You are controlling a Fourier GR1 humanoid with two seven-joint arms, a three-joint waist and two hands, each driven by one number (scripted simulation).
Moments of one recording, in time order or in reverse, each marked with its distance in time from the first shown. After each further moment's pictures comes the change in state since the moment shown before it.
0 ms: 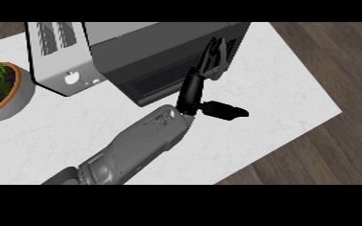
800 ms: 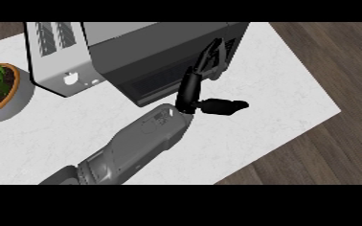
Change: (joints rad) left arm -0.009 0.006 -0.011 0.014 0.081 -0.008 -0.049; right arm -0.028 -0.032 0.007 0.004 -0.060 0.020 0.040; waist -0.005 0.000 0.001
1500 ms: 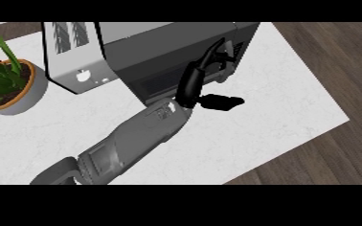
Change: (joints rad) left arm -0.076 0.010 -0.079 0.085 -0.053 0.035 0.059; right arm 0.004 -0.026 -0.015 -0.010 -0.032 -0.008 0.026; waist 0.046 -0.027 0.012
